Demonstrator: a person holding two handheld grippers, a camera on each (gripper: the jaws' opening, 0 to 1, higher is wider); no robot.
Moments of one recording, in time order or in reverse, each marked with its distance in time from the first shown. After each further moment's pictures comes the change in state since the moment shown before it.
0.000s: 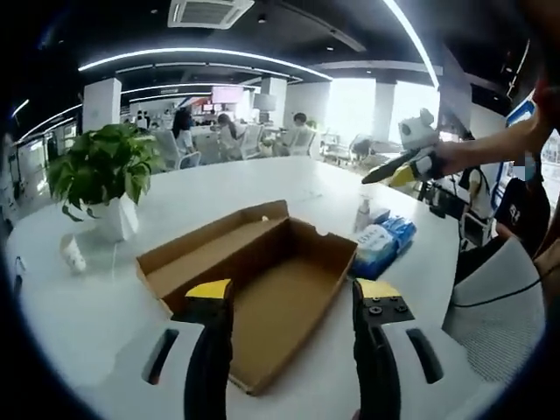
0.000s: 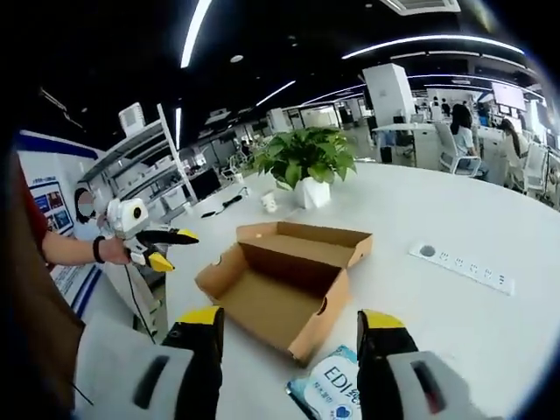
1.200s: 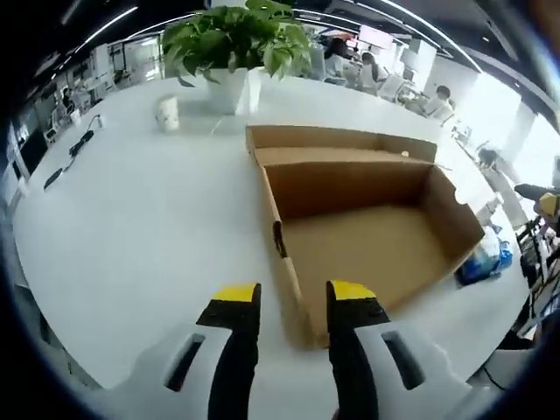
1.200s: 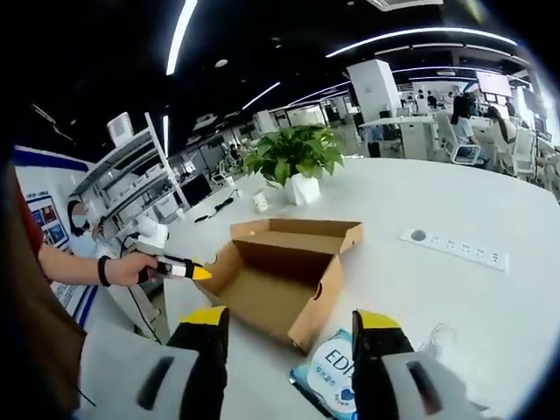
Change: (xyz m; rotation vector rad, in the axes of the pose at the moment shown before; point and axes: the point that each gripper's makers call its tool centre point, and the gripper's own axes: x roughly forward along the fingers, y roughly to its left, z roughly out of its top) left arm 0.004 0.077 -0.120 -0.460 0.351 0.577; right arm -0.013 -0.002 -0.012 0.068 -0.008 -0.043
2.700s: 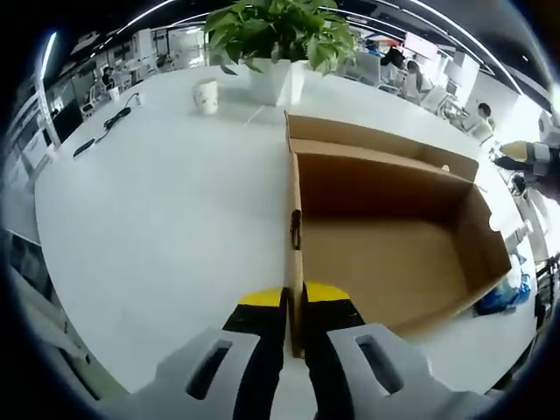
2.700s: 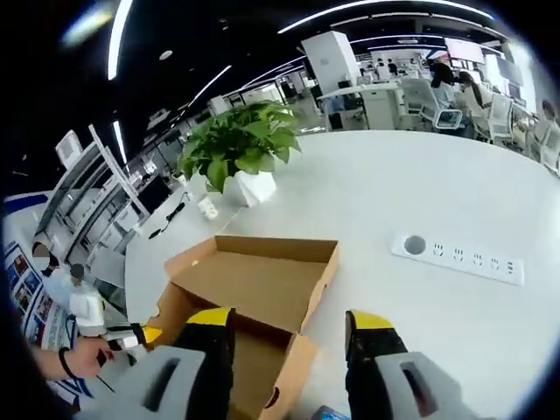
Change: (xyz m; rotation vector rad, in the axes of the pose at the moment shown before) left arm 0.001 0.007 -0.003 -0.105 -0.021 0.134; right arm 0.141 -0.076 0.070 0.184 0.115 -0.166
